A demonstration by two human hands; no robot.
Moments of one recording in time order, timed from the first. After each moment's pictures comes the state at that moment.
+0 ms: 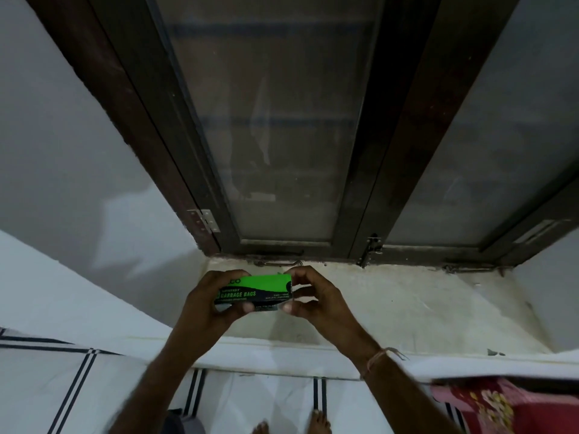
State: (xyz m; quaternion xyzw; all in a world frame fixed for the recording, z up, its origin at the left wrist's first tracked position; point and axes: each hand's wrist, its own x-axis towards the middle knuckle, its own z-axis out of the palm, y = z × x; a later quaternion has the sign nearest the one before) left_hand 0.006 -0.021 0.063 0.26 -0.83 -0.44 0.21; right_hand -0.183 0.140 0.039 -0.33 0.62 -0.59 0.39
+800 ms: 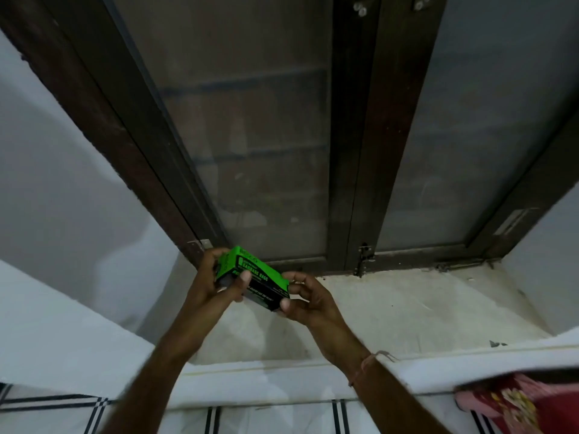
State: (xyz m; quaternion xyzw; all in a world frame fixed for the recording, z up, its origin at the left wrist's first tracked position) left_hand -0.028 -0.027 0.140 0.27 -0.74 -0.59 0.20; right_hand -0.163 0.124 0.054 -0.22 0.48 -0.74 0.42
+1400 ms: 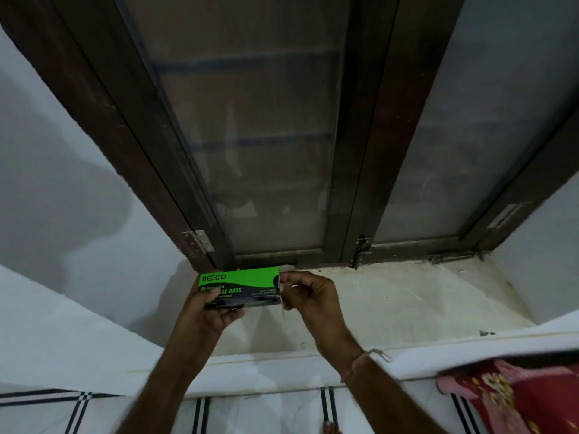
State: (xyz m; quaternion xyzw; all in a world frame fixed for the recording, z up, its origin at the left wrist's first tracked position) left_hand -0.007 -0.029 0.087 0.32 -0.40 -0.82 0.24; right_hand -0.151 0.114 0.067 -0.19 0.56 -0.75 0.29
